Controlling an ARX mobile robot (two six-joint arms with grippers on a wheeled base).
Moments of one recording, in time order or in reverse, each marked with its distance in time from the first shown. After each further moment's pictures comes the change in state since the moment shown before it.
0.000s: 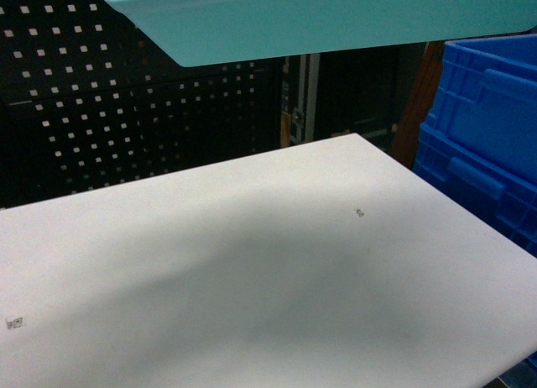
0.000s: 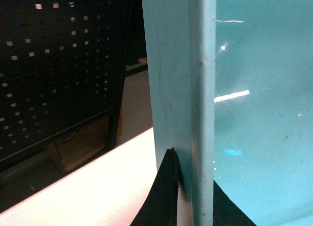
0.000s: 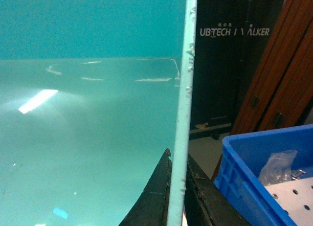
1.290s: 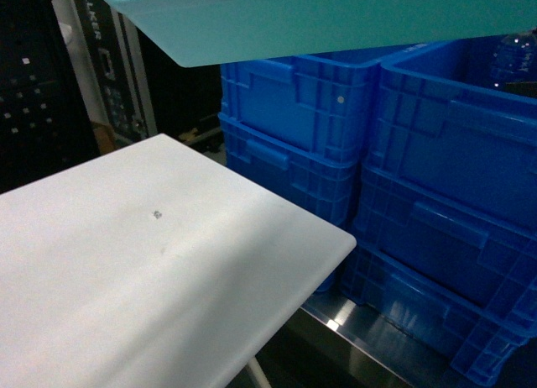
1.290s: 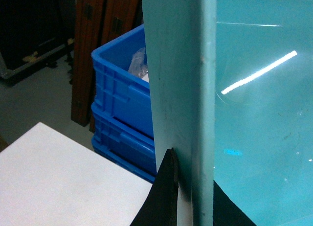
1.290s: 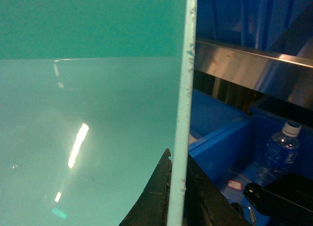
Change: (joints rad) left arm 0.000 0.000 0.000 0.000 0.000 0.000; right arm 0.000 0.001 0.000 0.000 0.000 0.000
